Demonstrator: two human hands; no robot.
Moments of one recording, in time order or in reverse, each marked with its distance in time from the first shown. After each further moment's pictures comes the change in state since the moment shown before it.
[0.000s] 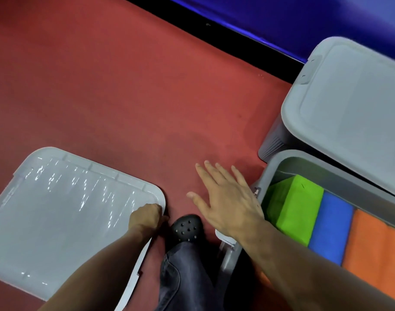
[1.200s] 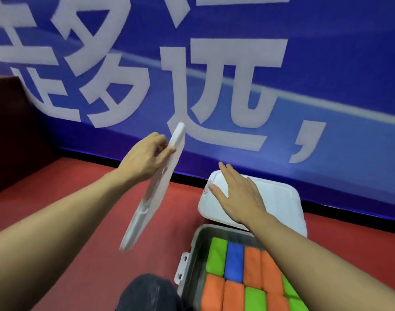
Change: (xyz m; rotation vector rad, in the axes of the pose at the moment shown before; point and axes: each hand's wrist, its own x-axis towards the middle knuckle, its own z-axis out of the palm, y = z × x) left_hand -0.390 0.163 -0.448 -0.276 0.940 0.824; right_hand -0.276 -0.007 -0.296 0.103 0.686 0.279
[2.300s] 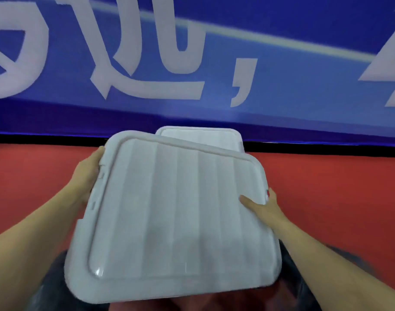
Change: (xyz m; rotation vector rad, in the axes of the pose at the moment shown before) left_hand -0.075 0.045 0.128 -0.899 -0.070 -0.874; right_hand -0.203 0.255 0.042 0.814 -0.019 0.979
